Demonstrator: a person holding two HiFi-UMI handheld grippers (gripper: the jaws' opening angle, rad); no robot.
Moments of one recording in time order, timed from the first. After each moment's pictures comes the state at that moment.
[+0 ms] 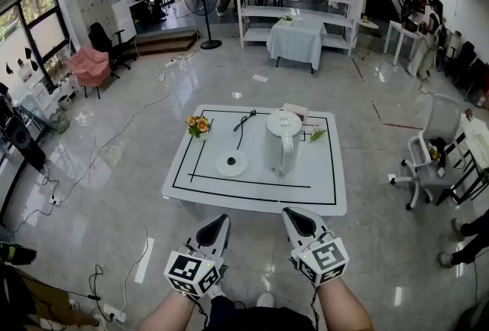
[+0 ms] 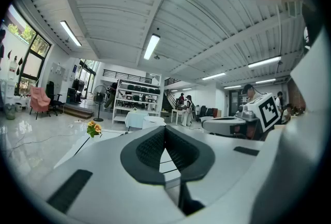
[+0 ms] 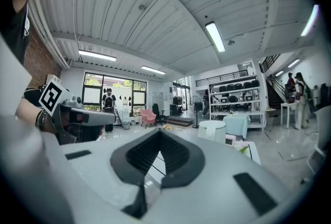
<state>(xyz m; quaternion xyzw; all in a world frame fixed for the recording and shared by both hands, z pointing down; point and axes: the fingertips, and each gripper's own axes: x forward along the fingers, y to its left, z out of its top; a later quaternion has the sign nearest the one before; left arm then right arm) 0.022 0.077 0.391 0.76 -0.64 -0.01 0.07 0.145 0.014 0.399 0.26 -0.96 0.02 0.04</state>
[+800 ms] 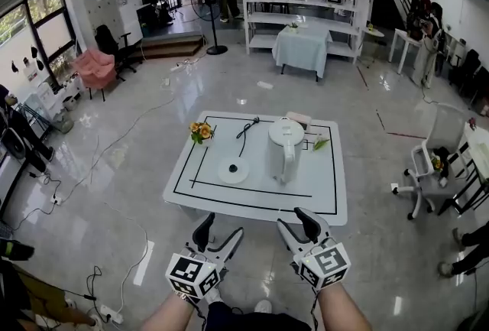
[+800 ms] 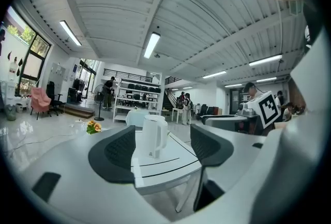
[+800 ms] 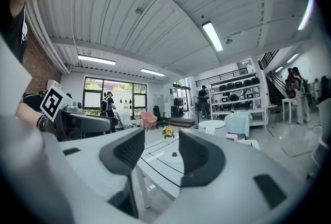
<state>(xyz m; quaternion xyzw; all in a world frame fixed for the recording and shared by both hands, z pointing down) 0.024 0.066 0.398 0.76 -0.64 0.00 0.07 0.149 0.002 0.401 0.26 -0.97 0.04 0.03</state>
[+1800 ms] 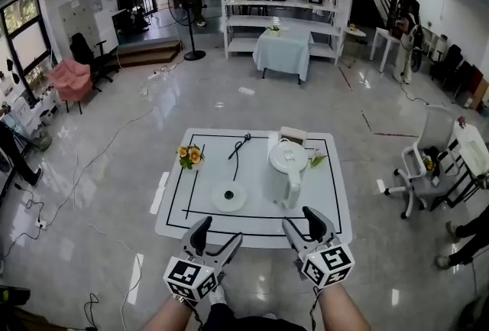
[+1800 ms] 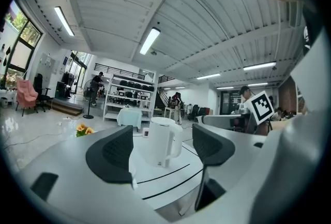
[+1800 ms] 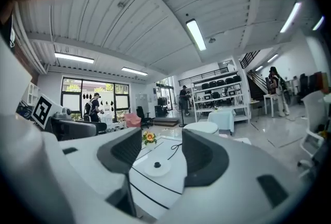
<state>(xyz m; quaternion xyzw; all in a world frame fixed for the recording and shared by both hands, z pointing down) -0.051 -0.032 0.405 0.80 -0.59 -0.01 0.09 0.100 -0.103 0.404 0.35 -0.93 0.07 0.02</state>
